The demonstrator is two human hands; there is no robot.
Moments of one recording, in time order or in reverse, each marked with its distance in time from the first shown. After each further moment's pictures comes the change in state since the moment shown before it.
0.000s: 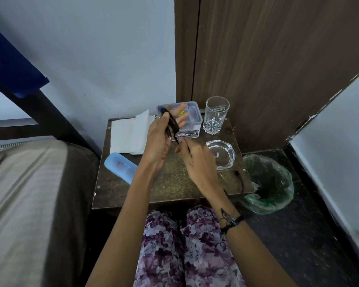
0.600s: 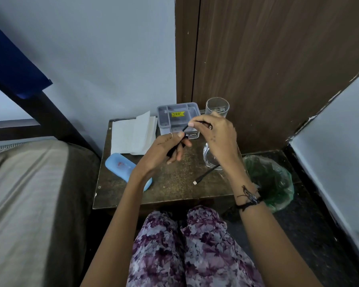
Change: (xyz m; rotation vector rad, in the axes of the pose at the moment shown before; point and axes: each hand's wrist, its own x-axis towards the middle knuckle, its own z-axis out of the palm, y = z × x) left_hand -0.011 -0.006 -0.022 0.473 -0.271 -0.132; right_hand 0.038 0.009 -0.051 0.134 0.126 -0.046
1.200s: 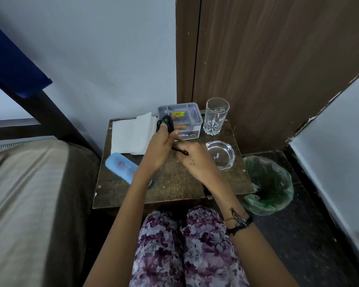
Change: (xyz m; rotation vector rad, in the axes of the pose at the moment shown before) left_hand 0.010 -0.009 -0.001 0.351 0.223 0.173; right_hand -0.038 -0.019 0.029 0.072 -0.439 0.088
